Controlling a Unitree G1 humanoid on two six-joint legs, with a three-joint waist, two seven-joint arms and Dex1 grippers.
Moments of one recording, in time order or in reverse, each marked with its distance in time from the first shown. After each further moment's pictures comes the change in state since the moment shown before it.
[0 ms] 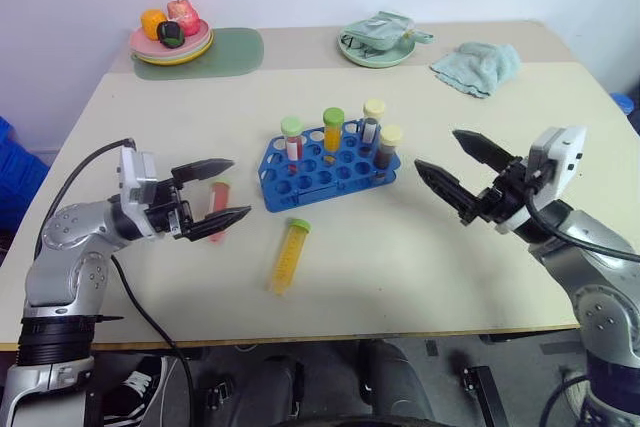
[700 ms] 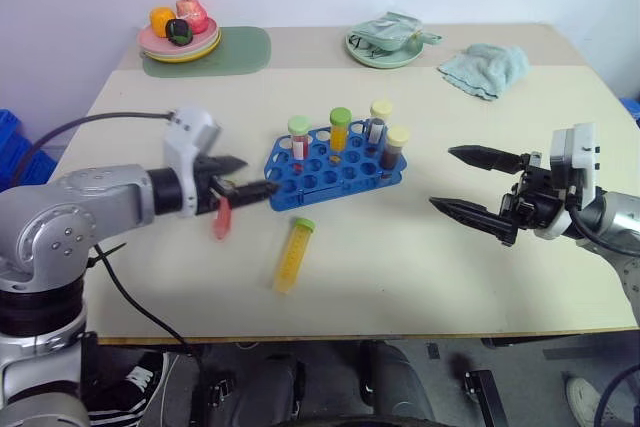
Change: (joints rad) left arm -0.343 0.000 0.010 -0.441 -0.377 1.357 0.834; right arm -0.064 -0.221 -0.001 0.157 0.007 -0.022 0.448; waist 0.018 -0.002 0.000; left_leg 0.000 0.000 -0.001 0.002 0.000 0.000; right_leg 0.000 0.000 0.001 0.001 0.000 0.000
